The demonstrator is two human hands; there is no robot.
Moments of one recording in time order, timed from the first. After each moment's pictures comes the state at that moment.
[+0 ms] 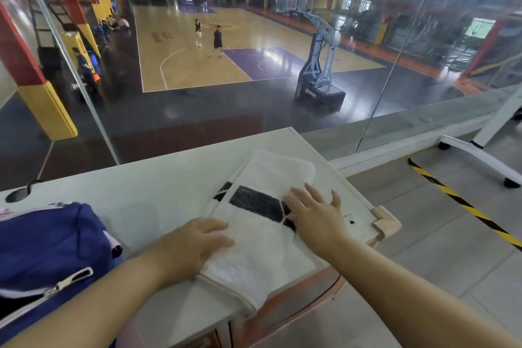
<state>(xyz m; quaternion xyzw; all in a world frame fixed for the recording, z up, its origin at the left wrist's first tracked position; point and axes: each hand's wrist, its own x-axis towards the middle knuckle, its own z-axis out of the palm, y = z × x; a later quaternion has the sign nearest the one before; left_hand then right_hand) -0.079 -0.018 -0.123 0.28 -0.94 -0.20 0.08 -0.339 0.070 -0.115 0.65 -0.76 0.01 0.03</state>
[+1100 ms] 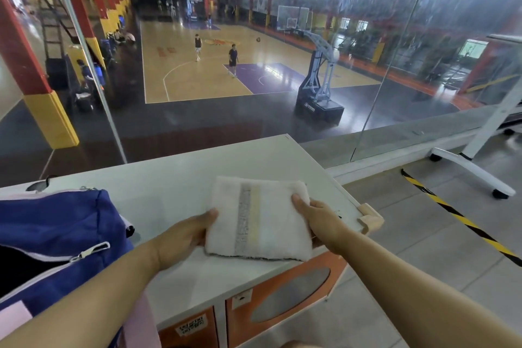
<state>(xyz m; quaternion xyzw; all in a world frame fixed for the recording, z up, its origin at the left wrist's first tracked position) -0.077 0.030 -0.078 0.33 -0.63 -0.69 0.17 -0.330 0.116 -0.075 0.37 -0.71 0.40 -0.45</state>
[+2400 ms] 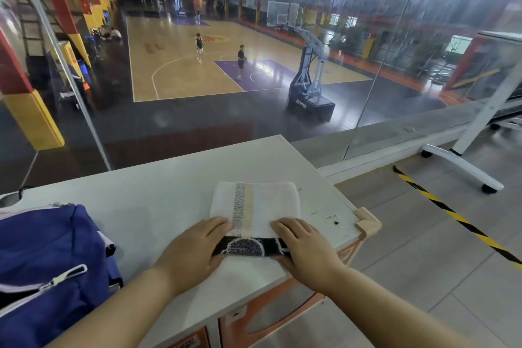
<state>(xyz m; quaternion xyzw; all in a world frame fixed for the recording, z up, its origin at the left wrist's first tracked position) -0.098 0.005 -0.133 0.26 -0.95 -0.07 0.16 -0.329 0.121 -0.125 0.74 -0.67 0.11 0.06</state>
